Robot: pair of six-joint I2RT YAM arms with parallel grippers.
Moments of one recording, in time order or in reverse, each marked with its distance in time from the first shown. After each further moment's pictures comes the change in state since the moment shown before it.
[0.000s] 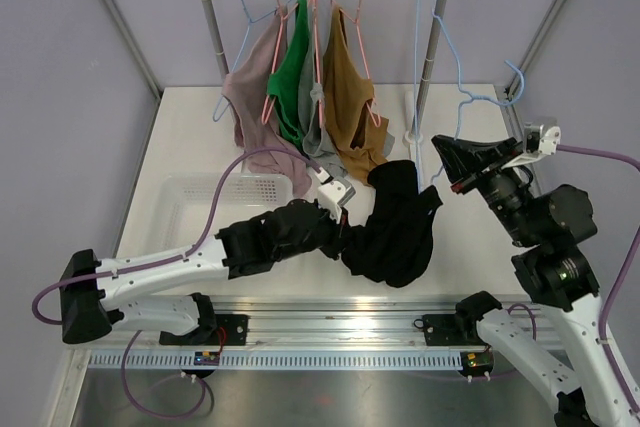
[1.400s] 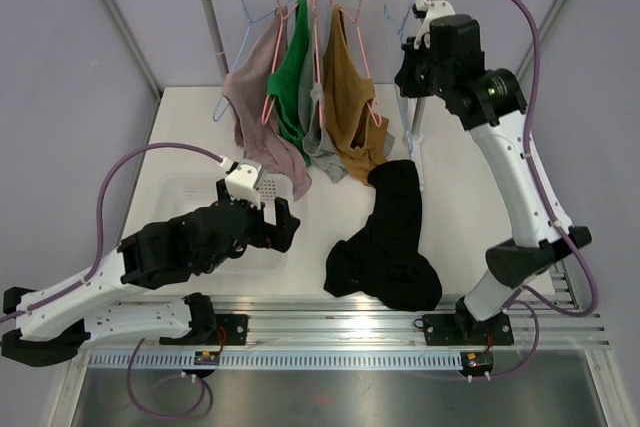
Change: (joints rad) left arm -0.017 -0.315 0.197 -0.668 -0.439 -0.135; right arm 0.000 1.012 1.050 -0.785 0.246 -0.139
